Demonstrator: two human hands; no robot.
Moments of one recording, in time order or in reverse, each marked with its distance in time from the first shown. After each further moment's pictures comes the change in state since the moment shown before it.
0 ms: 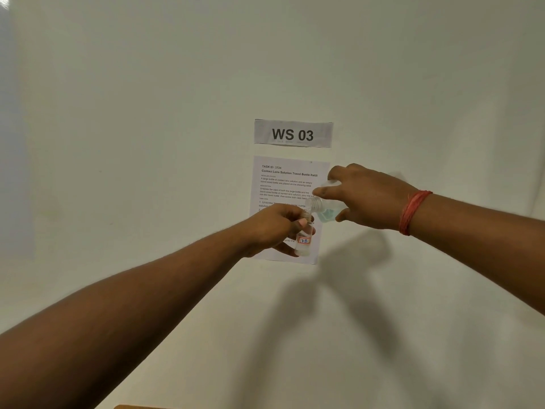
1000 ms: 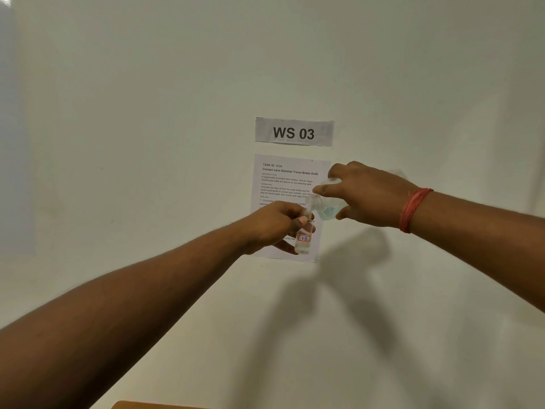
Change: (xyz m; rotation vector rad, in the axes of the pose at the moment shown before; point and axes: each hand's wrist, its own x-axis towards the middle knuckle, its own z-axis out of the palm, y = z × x) left_hand -0.007 0.005 0.000 0.002 0.000 -0.007; right_hand -0.001 -0.002 -0.005 0.002 0.003 -0.005
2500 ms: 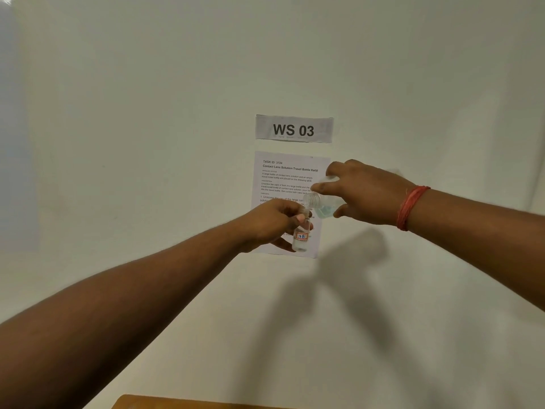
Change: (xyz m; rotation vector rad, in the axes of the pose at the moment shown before) left_hand -0.009 -0.001 -0.002 0.035 0.007 0.011; right_hand -0.002 -0.006 -0.002 0.017 -0.003 0.001
